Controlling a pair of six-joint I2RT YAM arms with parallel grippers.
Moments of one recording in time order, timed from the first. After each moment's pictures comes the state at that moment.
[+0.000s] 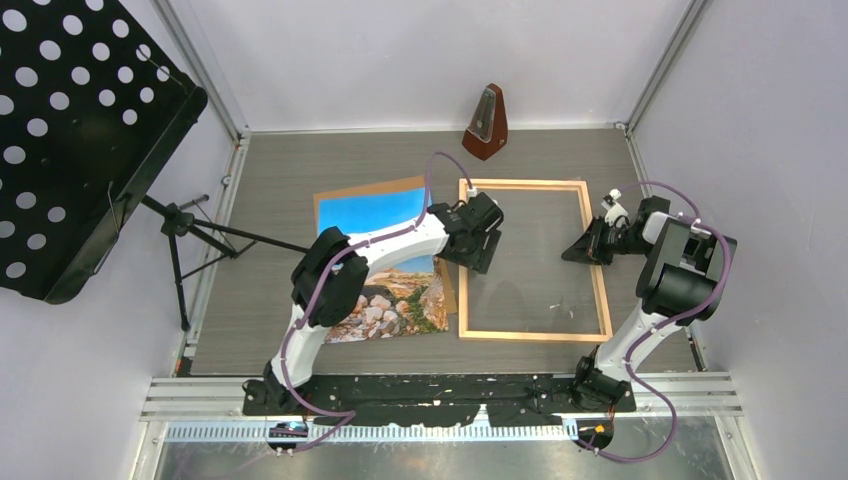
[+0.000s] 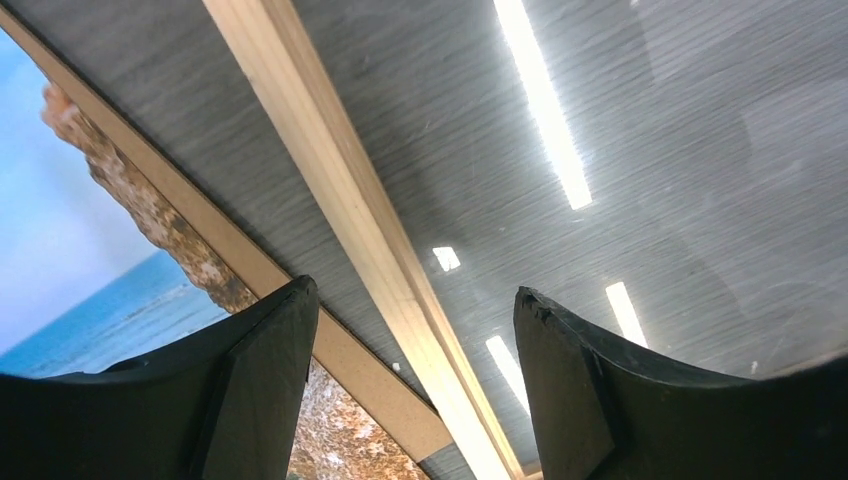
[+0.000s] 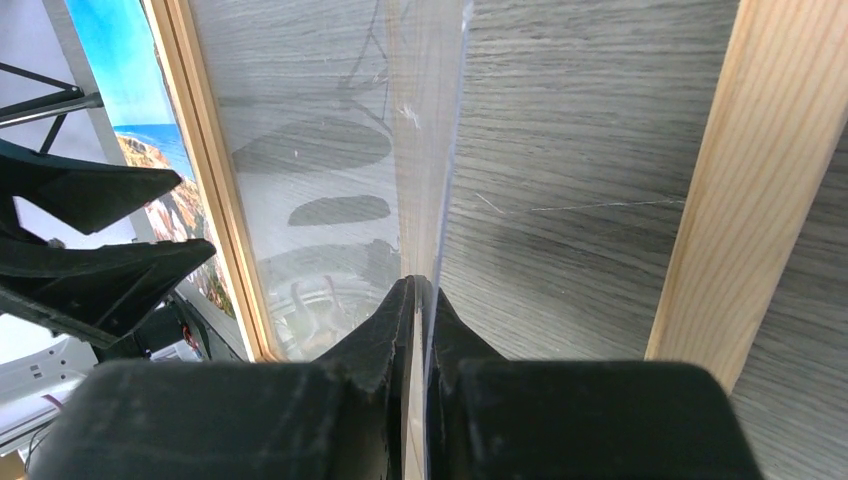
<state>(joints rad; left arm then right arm) -0.93 2.12 1.68 -0.68 -0.13 -0.48 -0.44 1.81 1.01 -0.59 -0.83 -0.14</state>
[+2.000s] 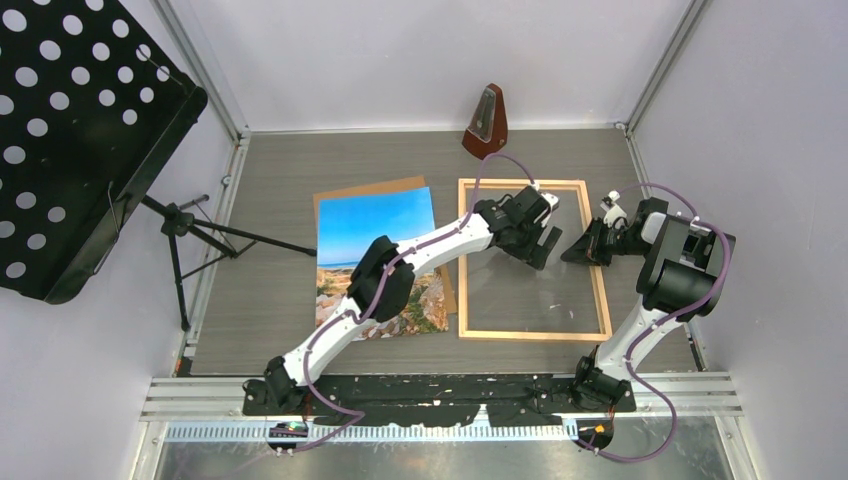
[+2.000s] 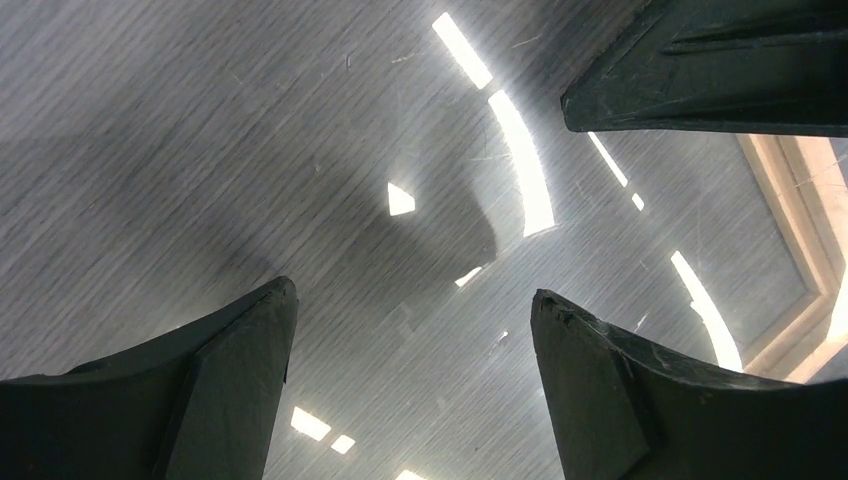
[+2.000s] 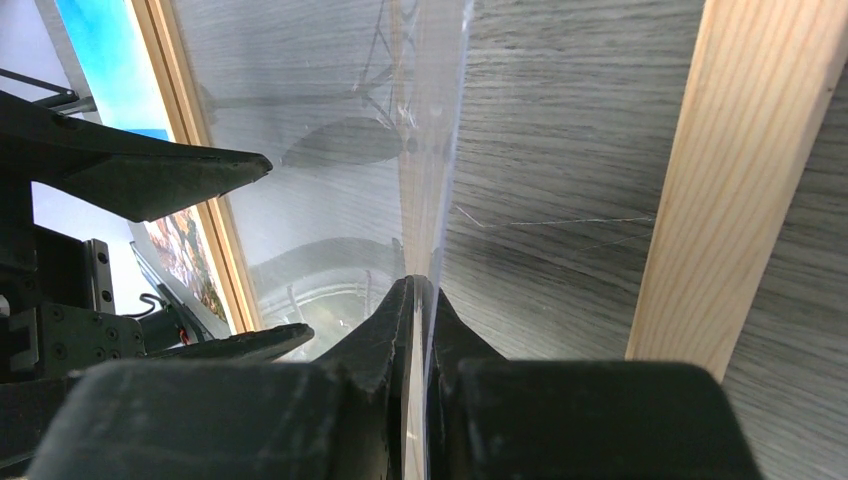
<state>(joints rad) -1.00 2.56 2.35 -0.69 0.09 -0.34 -0.44 1.84 1.01 -0.56 -0.83 -0.13</state>
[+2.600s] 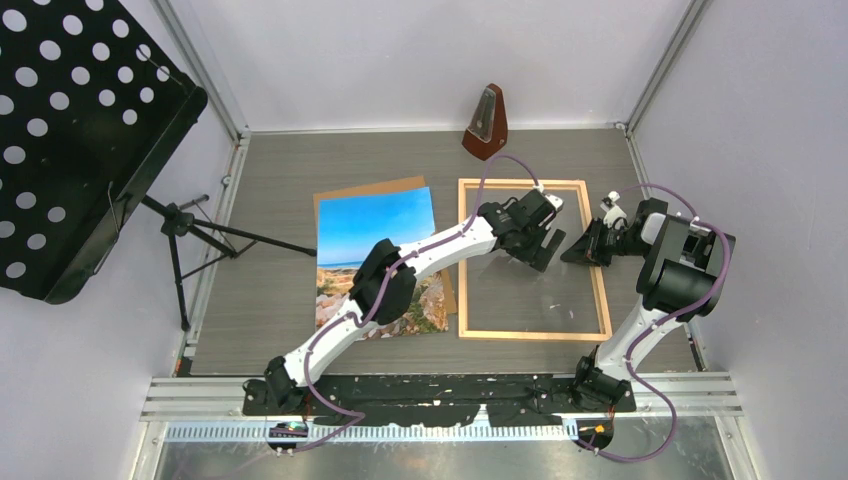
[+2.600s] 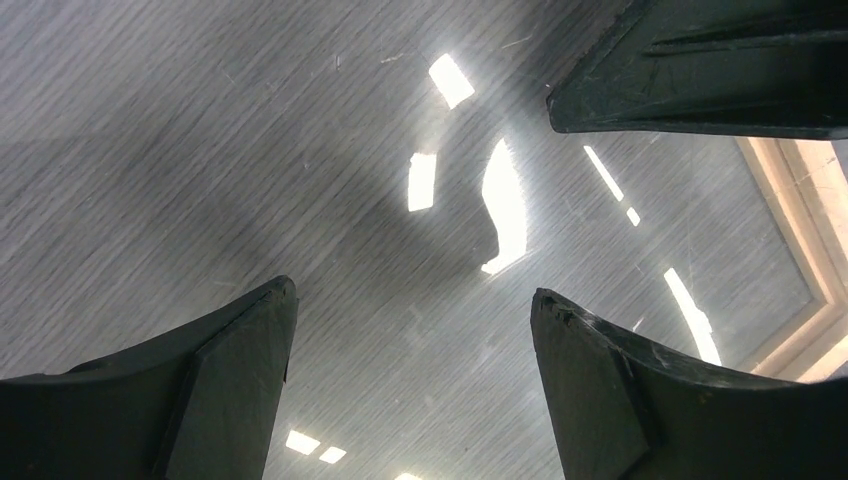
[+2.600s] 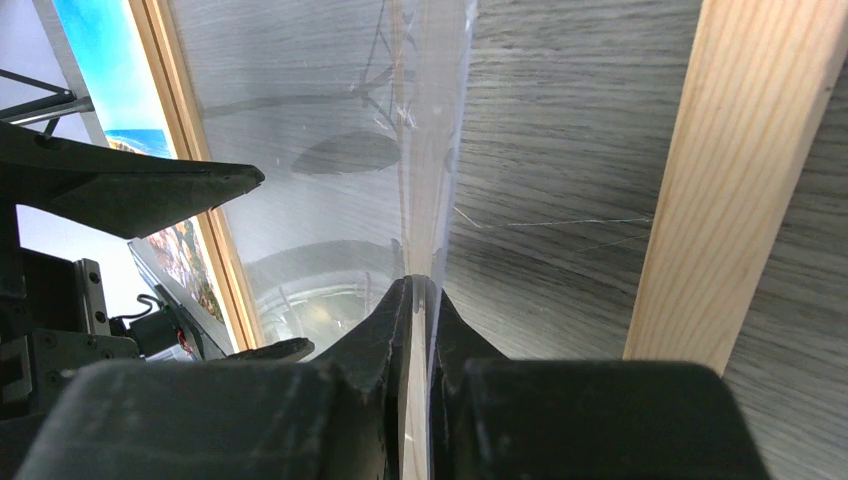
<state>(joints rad) -1.02 2.57 2.38 -0.71 0.04 -0.34 -0.44 1.84 1.00 -0.55 -0.83 -0.14</state>
